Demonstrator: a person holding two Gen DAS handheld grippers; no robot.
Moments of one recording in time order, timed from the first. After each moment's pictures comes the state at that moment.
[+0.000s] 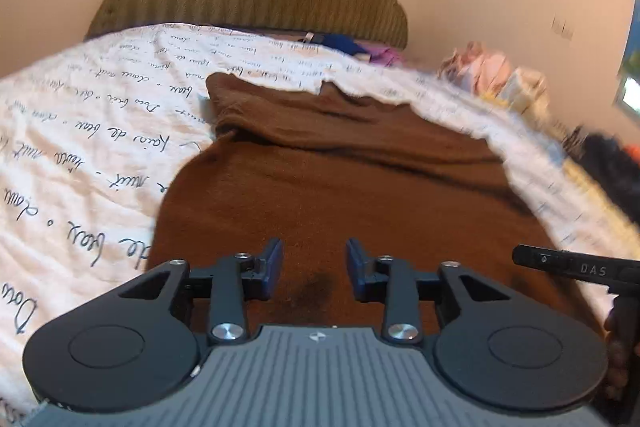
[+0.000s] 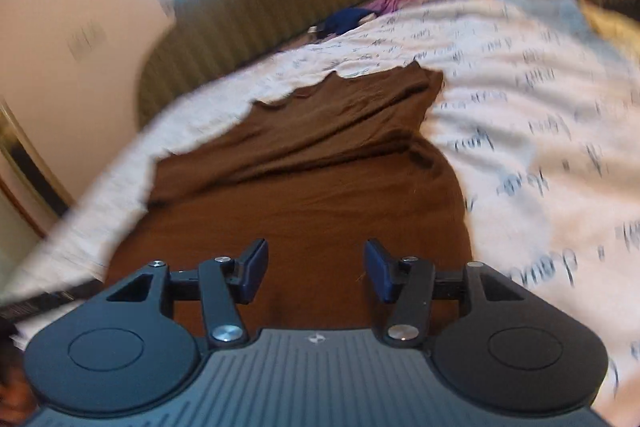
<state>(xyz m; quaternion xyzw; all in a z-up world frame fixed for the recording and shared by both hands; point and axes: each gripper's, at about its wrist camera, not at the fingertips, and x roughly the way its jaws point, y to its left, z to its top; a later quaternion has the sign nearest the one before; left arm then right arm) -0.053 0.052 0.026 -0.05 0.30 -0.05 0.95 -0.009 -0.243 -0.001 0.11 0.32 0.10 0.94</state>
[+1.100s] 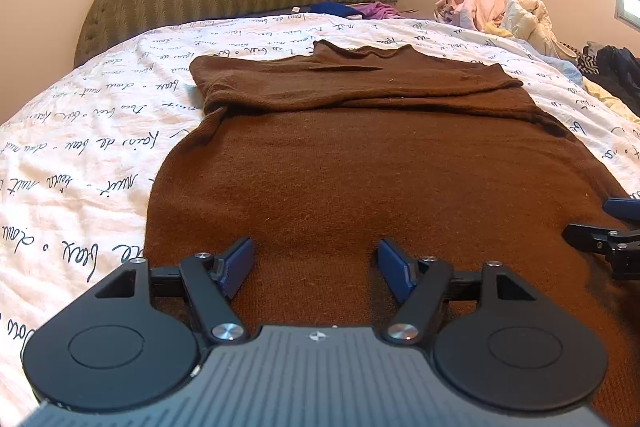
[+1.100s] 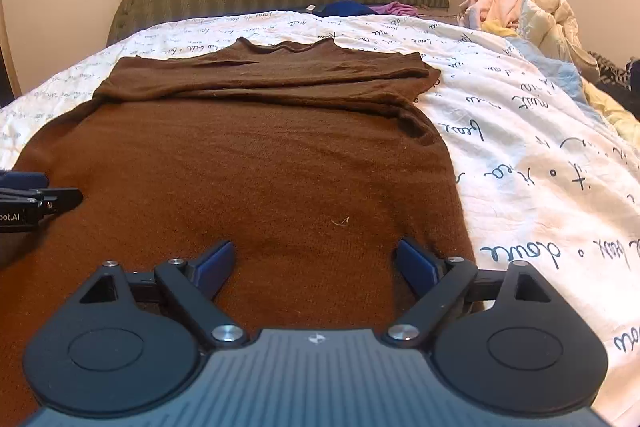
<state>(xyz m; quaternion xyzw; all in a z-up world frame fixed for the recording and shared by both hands) -0.047 0.044 0.006 0.04 0.32 -0.05 0.94 -0.028 -0.238 -0.033 0.02 0.32 0.08 0.94</state>
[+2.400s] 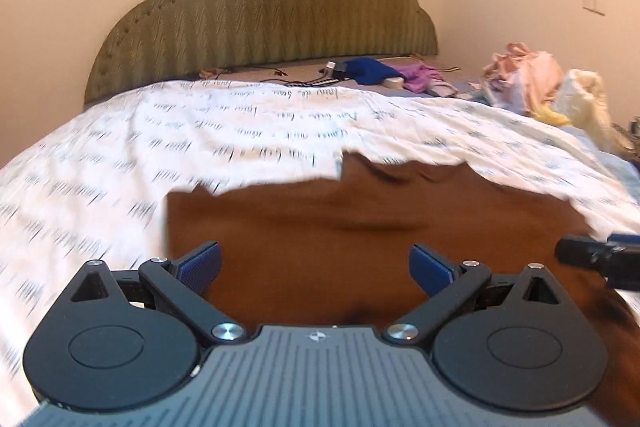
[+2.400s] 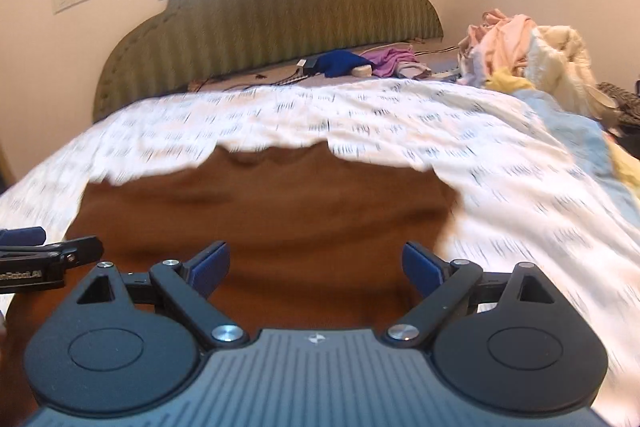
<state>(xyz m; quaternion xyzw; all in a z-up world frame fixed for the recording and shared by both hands) 0.125 0.022 0.049 0.01 0.27 0.01 0.96 0.136 -0.230 0.031 0.07 0.29 0.07 0.95</state>
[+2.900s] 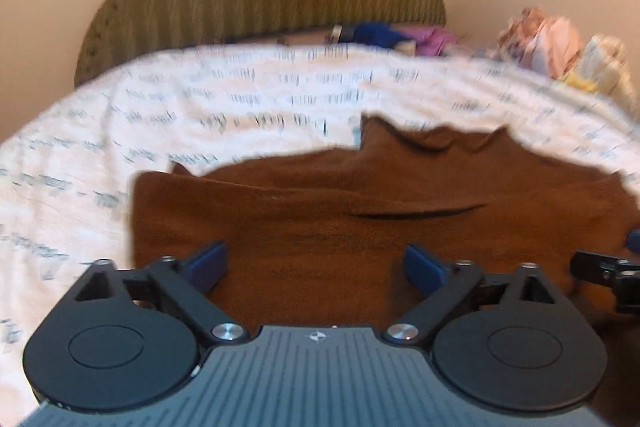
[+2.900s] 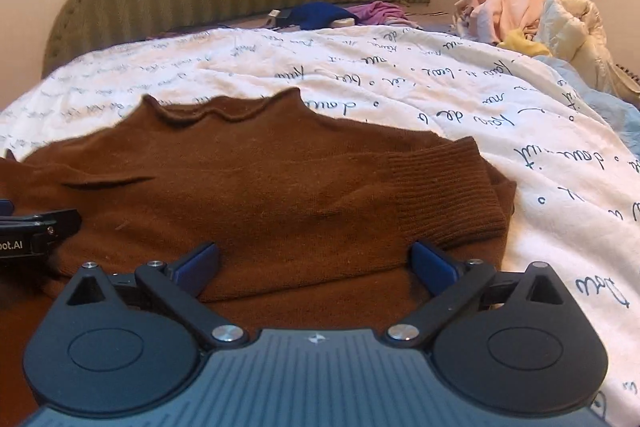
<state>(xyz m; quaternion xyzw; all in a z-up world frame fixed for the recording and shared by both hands) 0.149 0.037 0.027 0.01 0.29 0.01 0.96 0.182 -0.224 -0.017 0.04 0.33 0.05 0.94</state>
